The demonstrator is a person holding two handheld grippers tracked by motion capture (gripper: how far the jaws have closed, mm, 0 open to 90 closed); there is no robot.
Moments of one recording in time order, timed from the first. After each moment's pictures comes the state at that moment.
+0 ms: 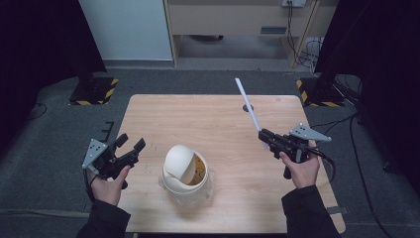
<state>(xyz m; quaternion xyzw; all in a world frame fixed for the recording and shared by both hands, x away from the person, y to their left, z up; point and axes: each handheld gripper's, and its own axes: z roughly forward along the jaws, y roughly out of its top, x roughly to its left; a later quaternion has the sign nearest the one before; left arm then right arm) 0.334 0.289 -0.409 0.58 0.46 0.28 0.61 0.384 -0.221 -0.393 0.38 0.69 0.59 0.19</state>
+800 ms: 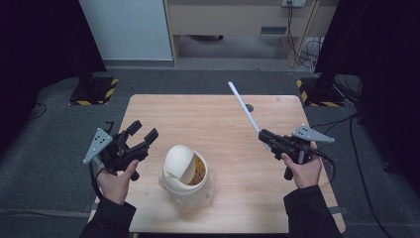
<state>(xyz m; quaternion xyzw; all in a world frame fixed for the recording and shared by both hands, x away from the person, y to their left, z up) 0.331 0.248 -0.361 0.57 0.39 0.27 0.67 0.379 -0.224 -0.390 0.37 0.68 0.61 0.17</state>
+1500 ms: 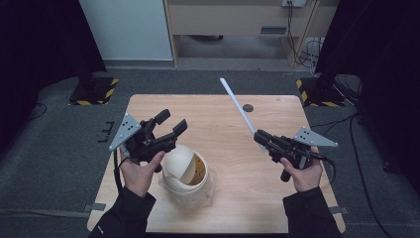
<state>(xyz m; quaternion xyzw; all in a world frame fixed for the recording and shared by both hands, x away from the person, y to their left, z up) 0.338 0.178 -0.317 0.60 0.34 0.24 0.69 0.358 -0.210 -0.371 0.31 0.67 0.65 0.17</state>
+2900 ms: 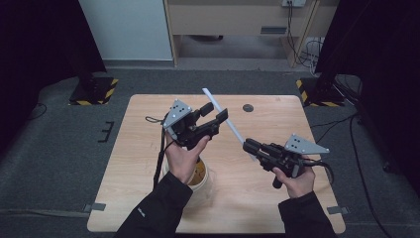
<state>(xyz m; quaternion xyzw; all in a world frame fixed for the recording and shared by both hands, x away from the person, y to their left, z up) 0.373 0.090 -0.310 0.62 0.37 0.18 0.67 0.342 -0.189 -0.374 0.27 0.68 0.67 0.13</state>
